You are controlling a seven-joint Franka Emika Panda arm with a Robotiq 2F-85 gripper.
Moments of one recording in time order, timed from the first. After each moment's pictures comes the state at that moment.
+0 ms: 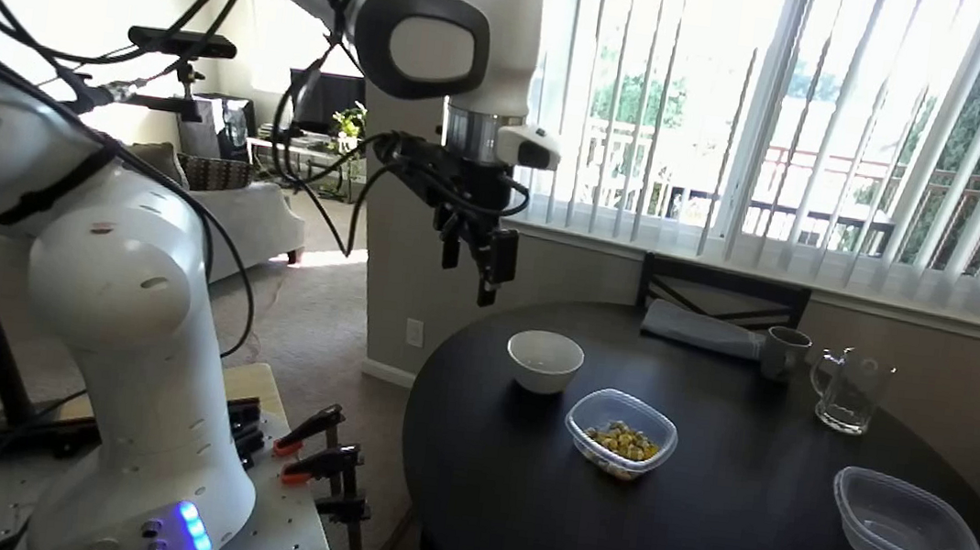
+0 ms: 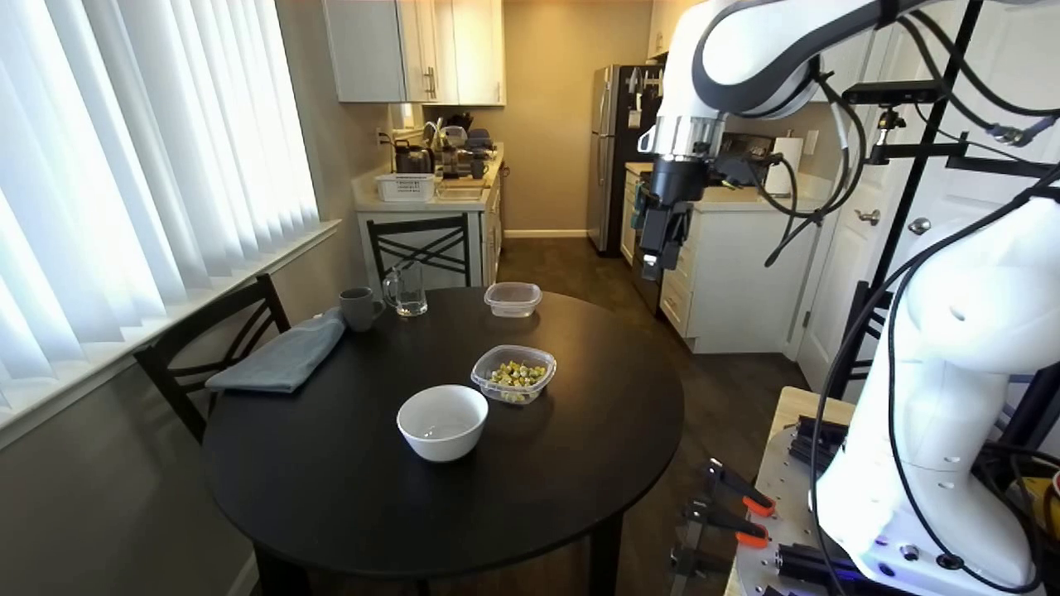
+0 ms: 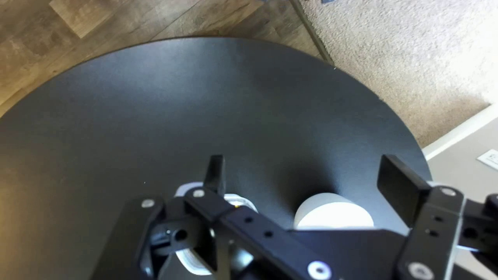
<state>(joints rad) -0.04 -0.71 -0.15 -2.74 0.02 2.06 -0.17</state>
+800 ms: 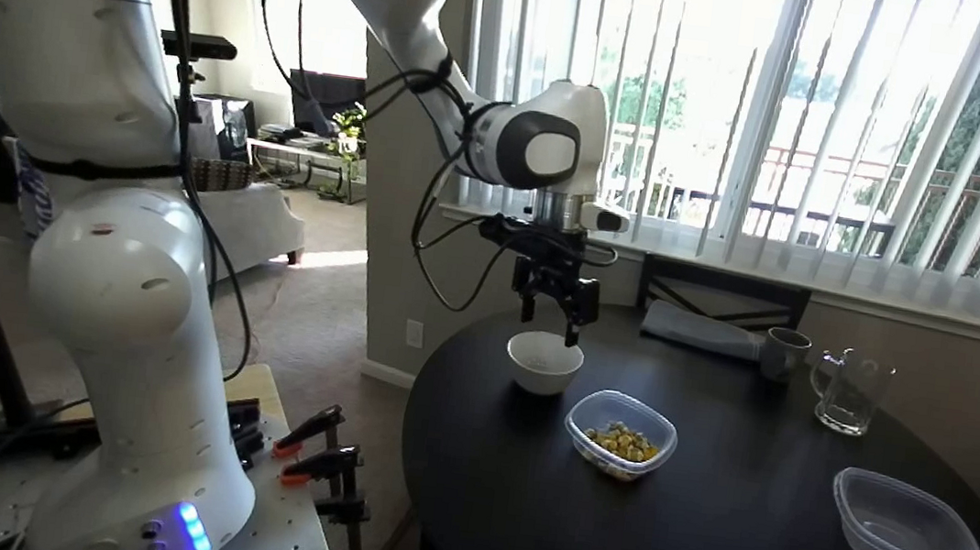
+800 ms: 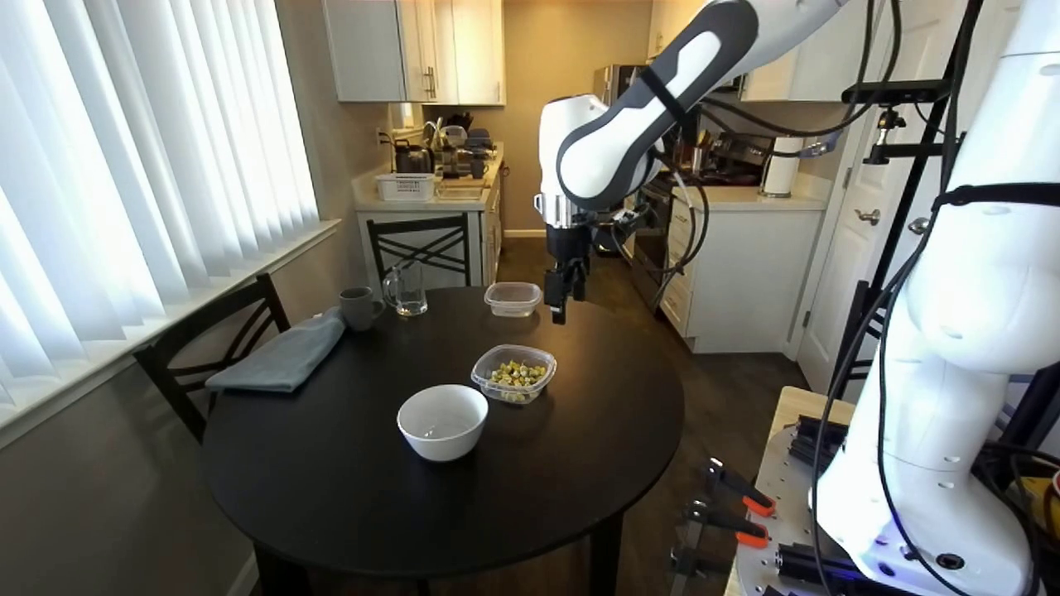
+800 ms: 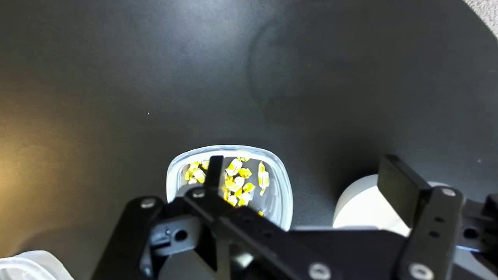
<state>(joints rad) -0.04 -0.03 -0.01 -2.42 -0.10 2.38 -0.10</state>
